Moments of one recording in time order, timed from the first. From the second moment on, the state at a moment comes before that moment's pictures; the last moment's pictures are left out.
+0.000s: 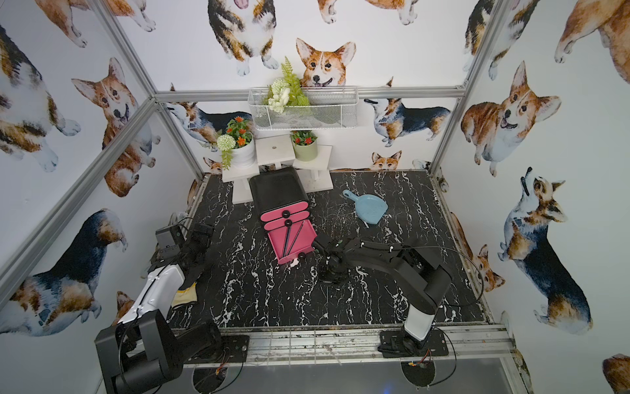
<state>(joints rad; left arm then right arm) 0.37 1.16 0.61 -0.17 0.30 -1.04 0.89 1.70 0.99 -0.70 -0.20 0.87</state>
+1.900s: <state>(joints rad) 0.36 1.16 0.60 -0.17 0.31 -1.01 0.70 2.07 1.50 -0.51 -0.60 0.87</state>
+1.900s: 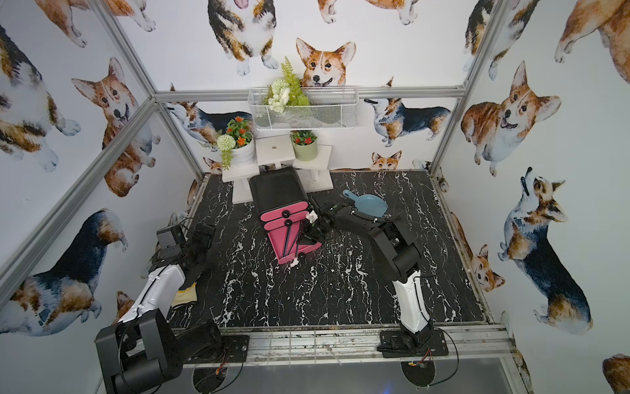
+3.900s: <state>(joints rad) 0.36 1.11 0.60 -0.20 0.31 -1.01 0.94 1.76 1.24 -0.14 -0.24 0.72</state>
